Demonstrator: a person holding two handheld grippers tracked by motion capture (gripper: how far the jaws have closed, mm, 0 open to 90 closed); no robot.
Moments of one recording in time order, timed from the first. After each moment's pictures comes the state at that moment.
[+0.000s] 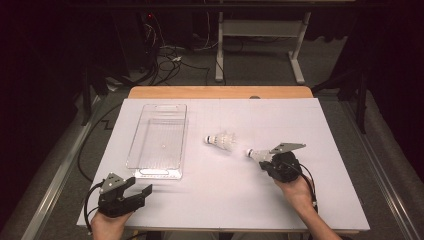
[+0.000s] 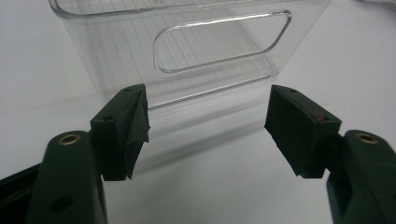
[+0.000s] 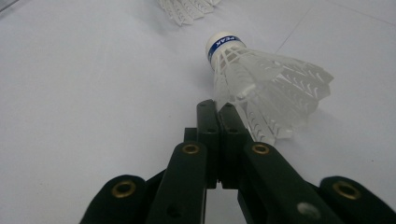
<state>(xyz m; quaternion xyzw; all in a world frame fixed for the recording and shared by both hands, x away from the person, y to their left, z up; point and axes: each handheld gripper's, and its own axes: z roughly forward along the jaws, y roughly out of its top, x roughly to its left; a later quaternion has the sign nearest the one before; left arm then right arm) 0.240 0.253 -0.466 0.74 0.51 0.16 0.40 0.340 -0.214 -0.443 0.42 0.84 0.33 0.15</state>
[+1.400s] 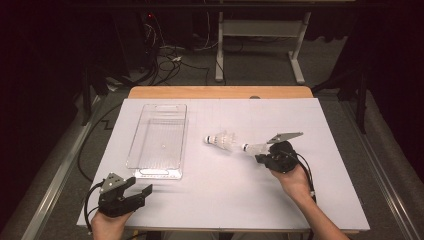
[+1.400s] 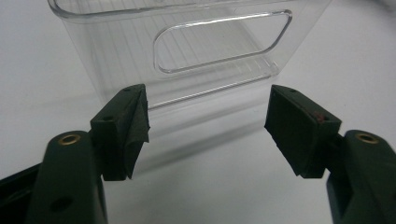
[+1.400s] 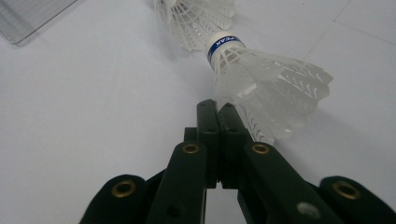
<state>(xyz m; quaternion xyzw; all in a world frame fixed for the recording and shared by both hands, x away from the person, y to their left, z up) 0.241 0.253 -0.466 0.74 0.51 0.16 0.40 0.364 -0.208 -0.431 0.40 0.84 0.34 0.11</state>
